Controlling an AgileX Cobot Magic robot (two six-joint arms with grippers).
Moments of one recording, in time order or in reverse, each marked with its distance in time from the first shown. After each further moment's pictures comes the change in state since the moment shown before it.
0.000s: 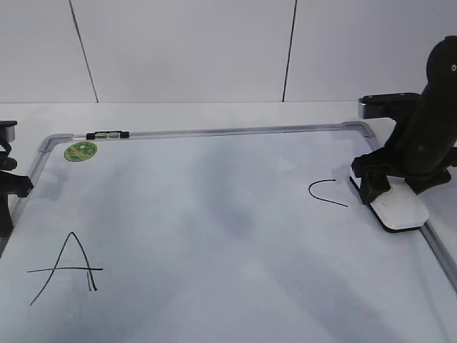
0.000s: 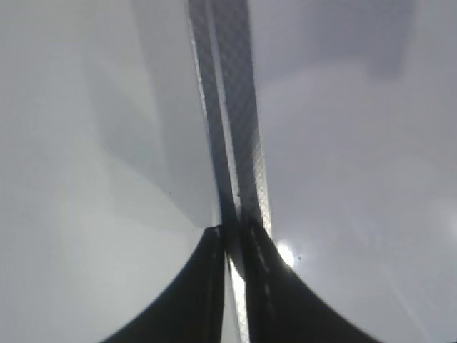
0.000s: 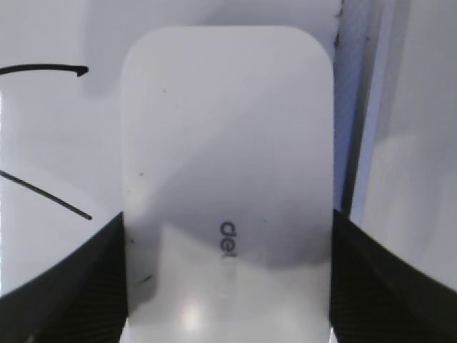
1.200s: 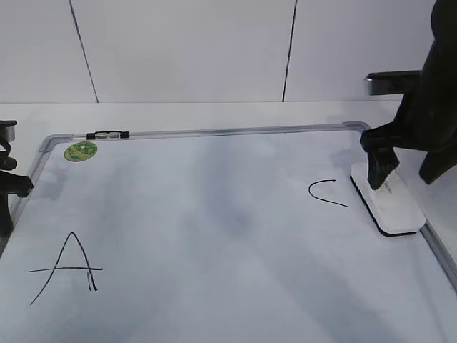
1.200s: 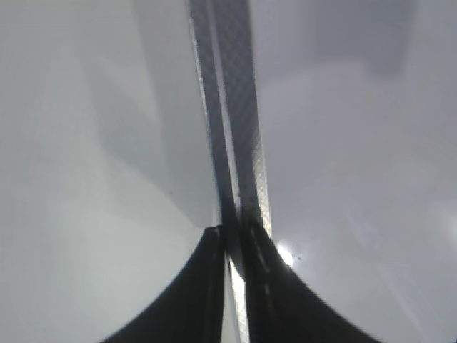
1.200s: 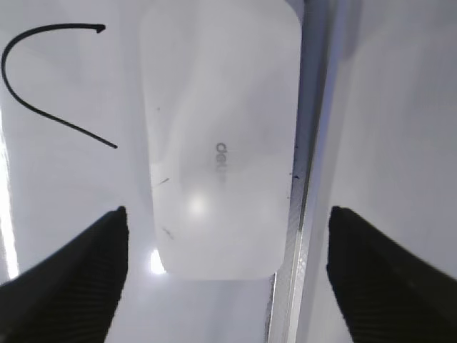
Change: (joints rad) left arm 0.000 0.000 0.000 -0.005 -0.002 0.000; right arm 0.000 0.000 -0.195 -0.001 0.331 0.027
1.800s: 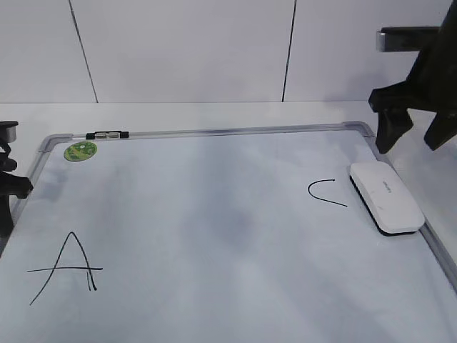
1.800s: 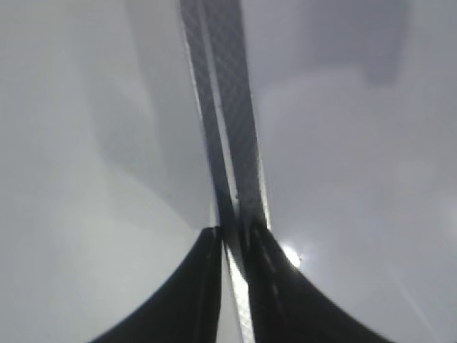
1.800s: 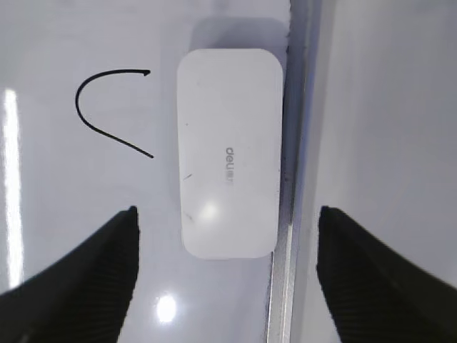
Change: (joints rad) left arm 0.000 0.000 0.000 0.000 -0.003 0.020; right arm 0.000 -0.088 -0.090 0.018 0.071 0.001
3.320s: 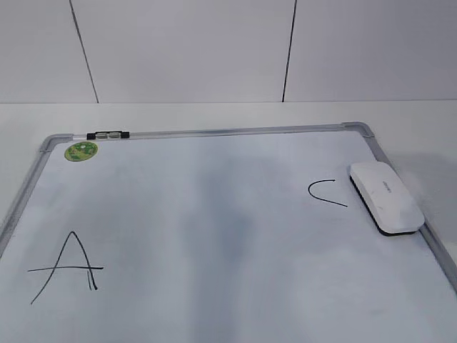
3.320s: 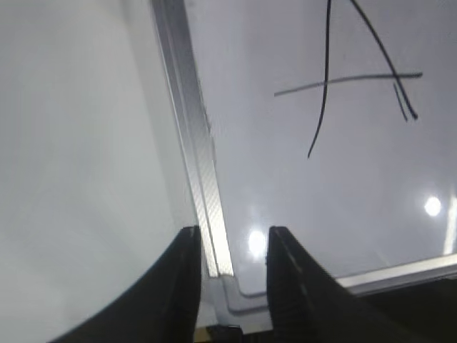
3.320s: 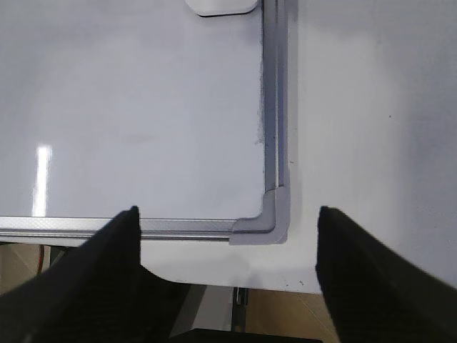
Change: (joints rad) left arm 0.000 -0.493 0.178 -0.063 0.315 -0.018; right arm 0.000 -0.945 0.676 0.030 0.023 0.039
